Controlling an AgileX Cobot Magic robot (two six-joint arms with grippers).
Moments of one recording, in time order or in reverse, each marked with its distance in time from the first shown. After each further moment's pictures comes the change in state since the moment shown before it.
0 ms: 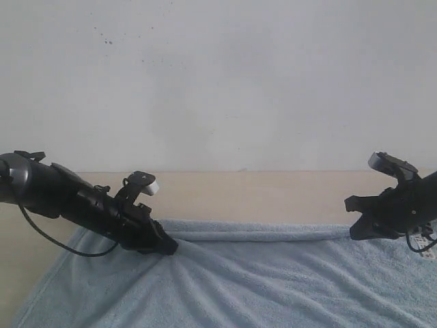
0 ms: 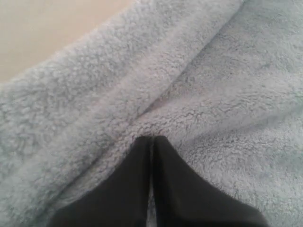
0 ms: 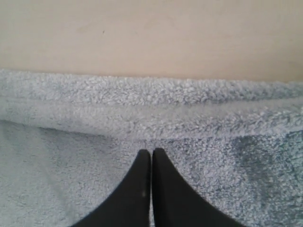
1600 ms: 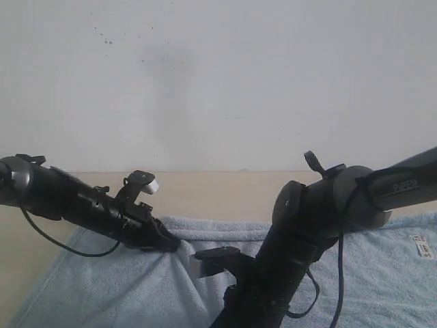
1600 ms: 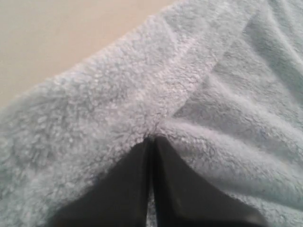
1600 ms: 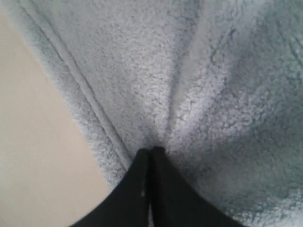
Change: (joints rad) left arm 0.002 0.019 -0.010 -0.099 -0.004 0.076; right arm 0.674 -0.014 0.095 -0.257 0.213 0.163
